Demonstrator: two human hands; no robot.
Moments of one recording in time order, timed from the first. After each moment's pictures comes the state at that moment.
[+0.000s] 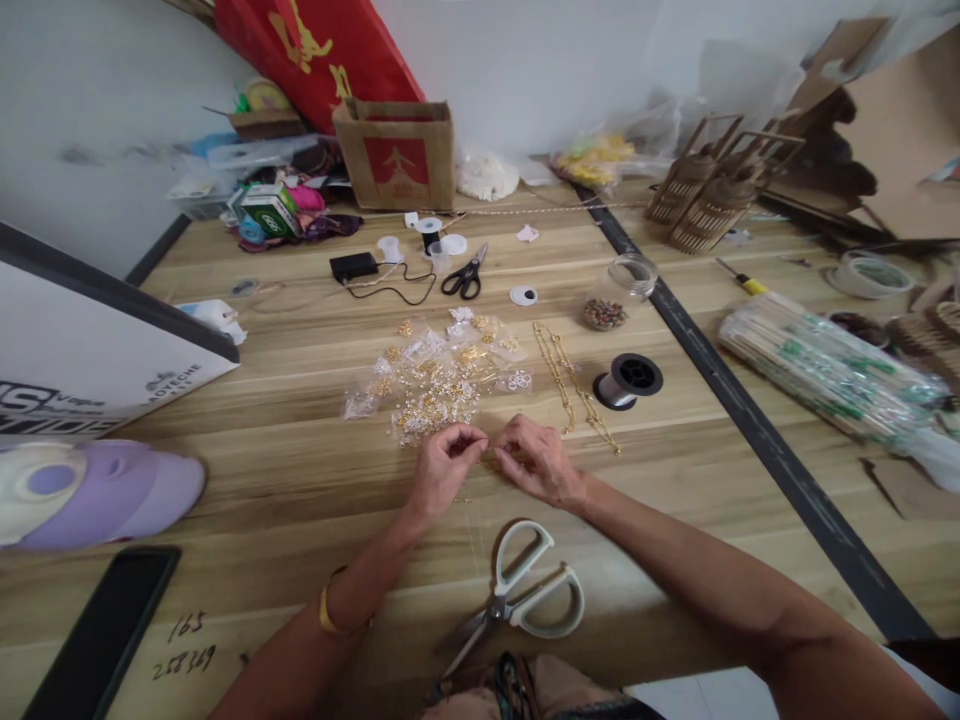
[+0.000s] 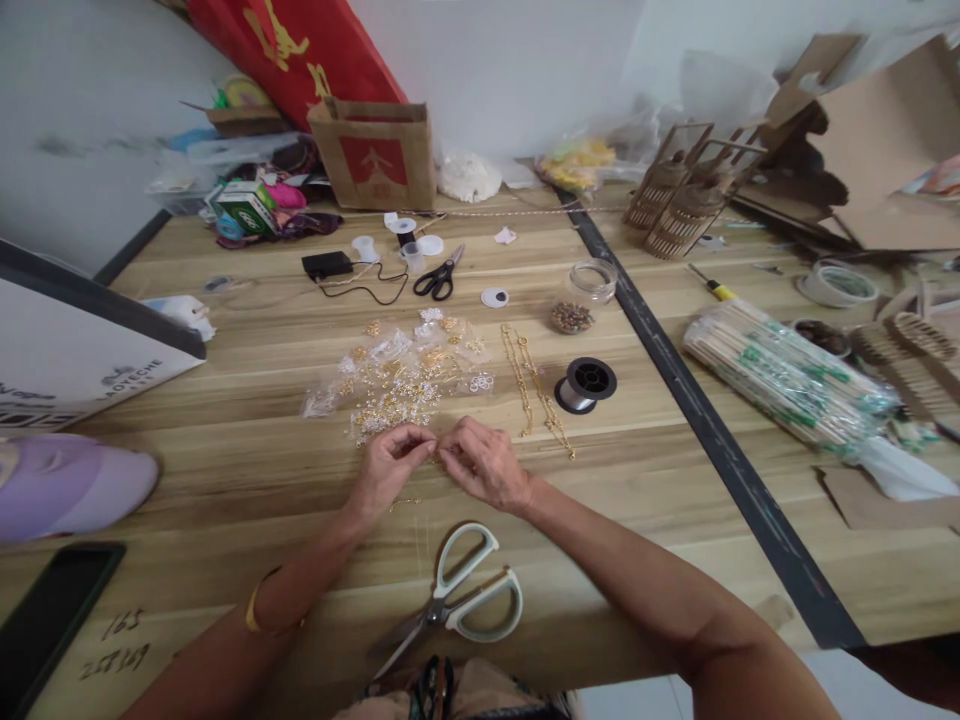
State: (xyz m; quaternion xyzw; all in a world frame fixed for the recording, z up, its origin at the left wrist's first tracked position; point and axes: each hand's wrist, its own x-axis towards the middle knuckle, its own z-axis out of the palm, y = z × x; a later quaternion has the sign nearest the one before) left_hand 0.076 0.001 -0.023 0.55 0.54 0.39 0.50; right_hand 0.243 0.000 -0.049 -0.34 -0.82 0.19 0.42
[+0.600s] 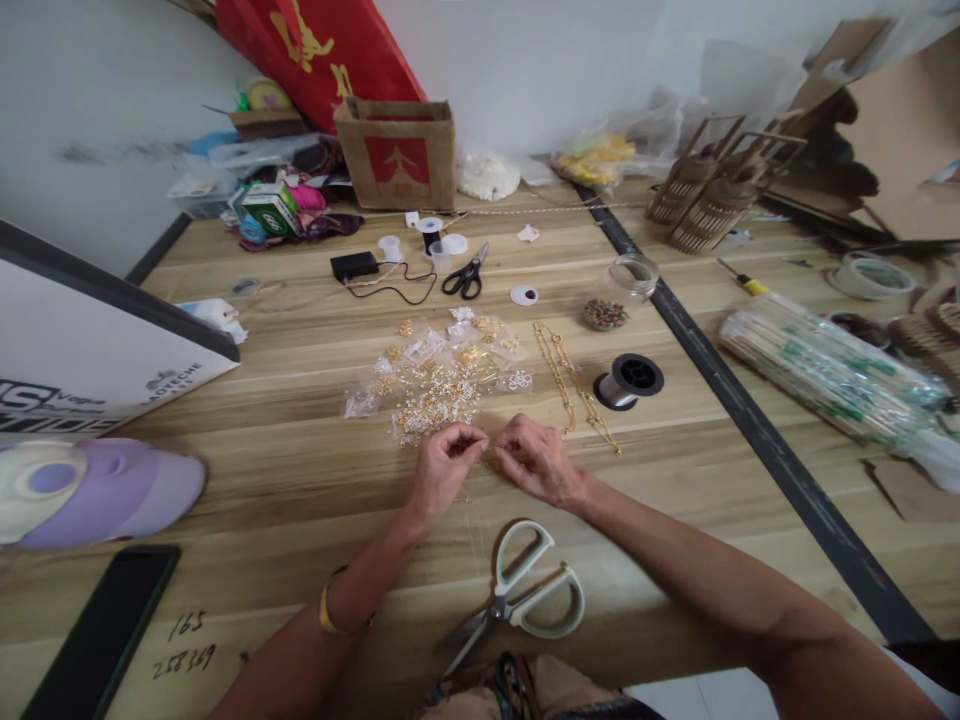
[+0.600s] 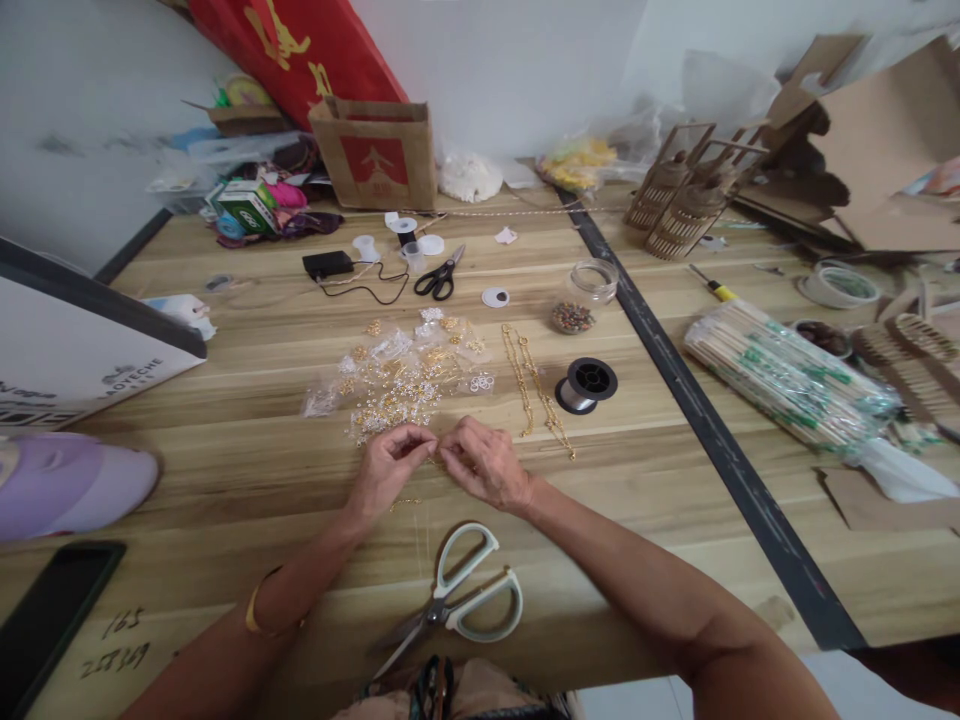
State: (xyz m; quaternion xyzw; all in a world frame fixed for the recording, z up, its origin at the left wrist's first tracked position) left_hand 0.076 0.000 -0.021 0.56 0.54 0.40 0.49; right_hand 0.243 0.000 -0.048 -0.34 -0.82 0.18 0.42
